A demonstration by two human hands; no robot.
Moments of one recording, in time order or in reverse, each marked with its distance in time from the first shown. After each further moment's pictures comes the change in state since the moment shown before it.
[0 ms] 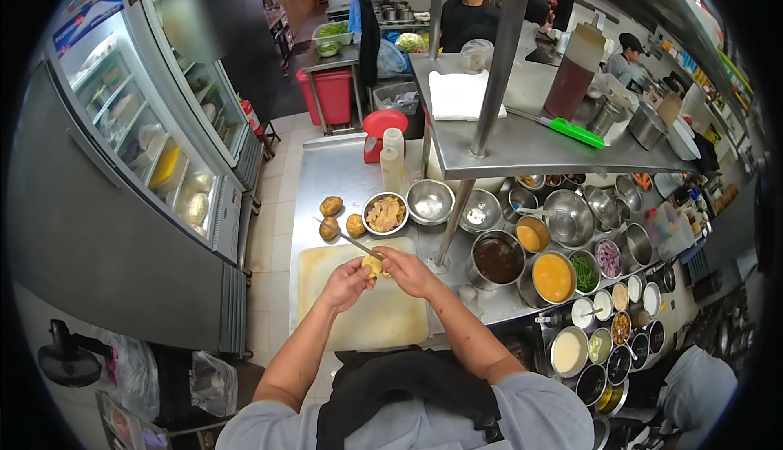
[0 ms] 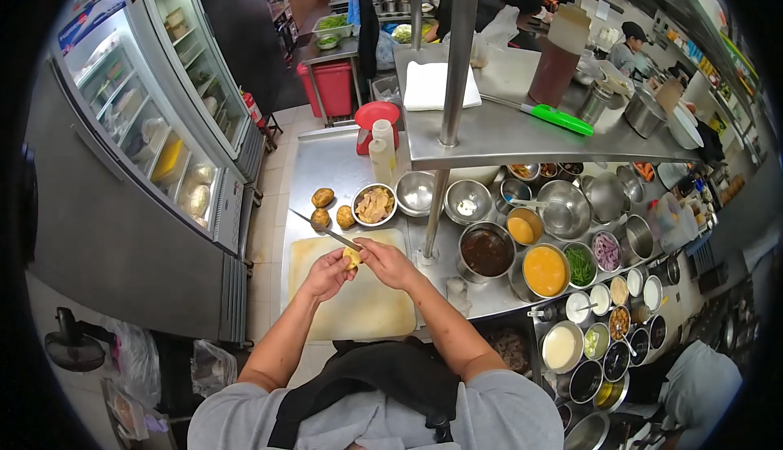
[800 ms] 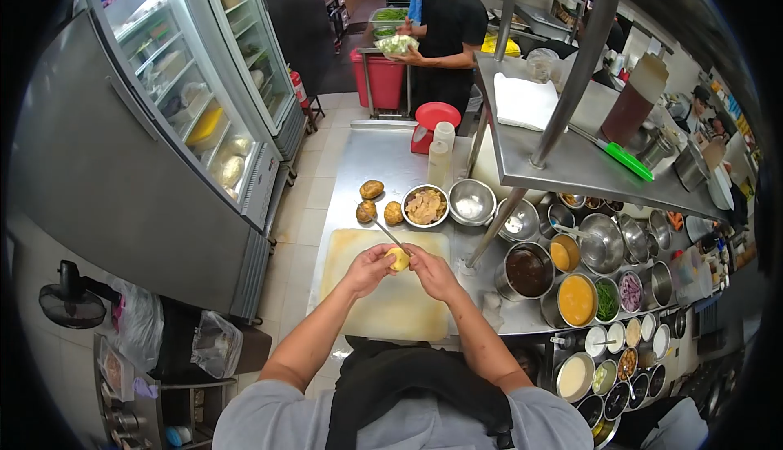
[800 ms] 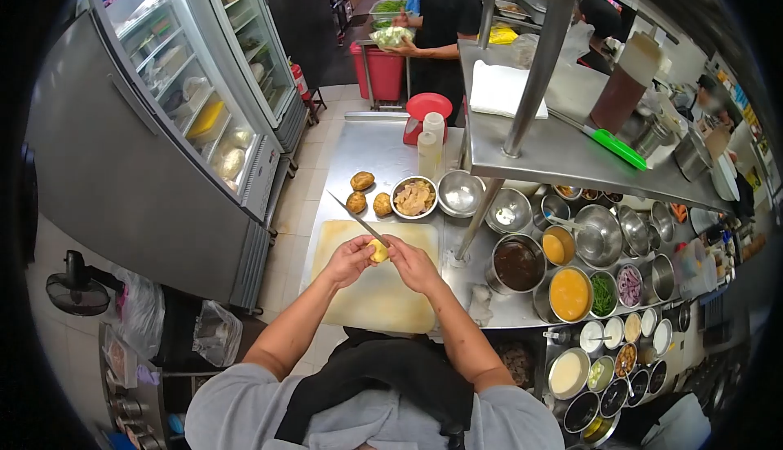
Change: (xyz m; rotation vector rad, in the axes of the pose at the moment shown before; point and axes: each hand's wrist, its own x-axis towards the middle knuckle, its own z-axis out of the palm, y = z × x) left_hand -0.007 -0.002 -0.028 0.013 0.093 0.045; right_hand 0.004 0.016 0.028 0.031 -0.012 -0.027
